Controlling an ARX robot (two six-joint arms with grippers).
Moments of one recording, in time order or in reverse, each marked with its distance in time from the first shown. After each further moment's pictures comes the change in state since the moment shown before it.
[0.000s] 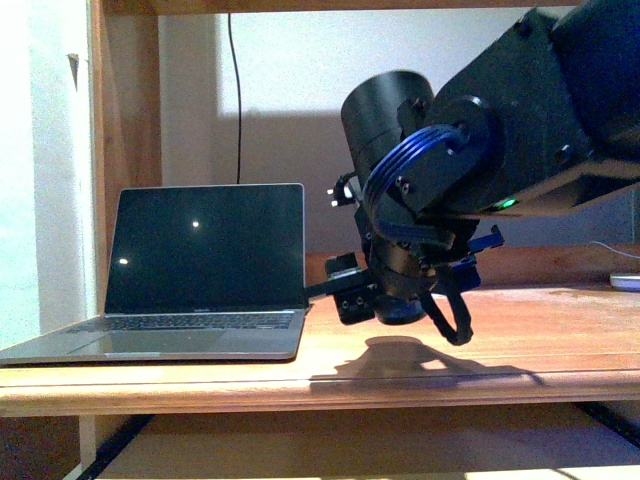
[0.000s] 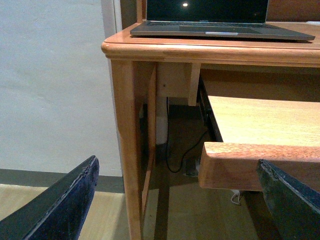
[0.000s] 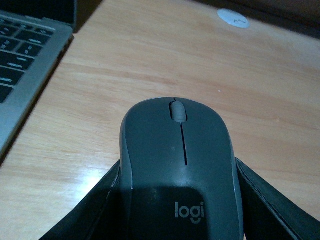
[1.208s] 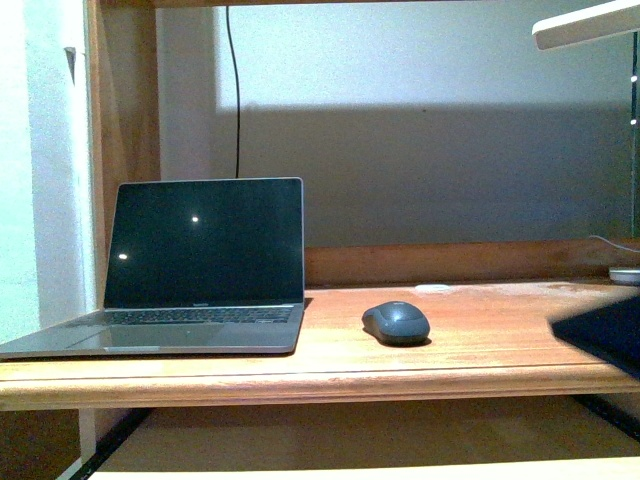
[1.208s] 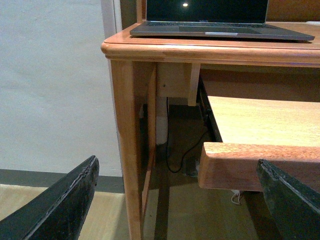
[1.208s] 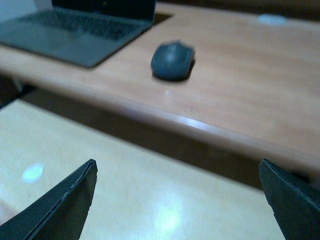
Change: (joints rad) left arm 0.000 0.000 0.000 0.000 0.000 0.000; right arm -0.350 -0.932 -1.010 0.230 -0.833 -0.027
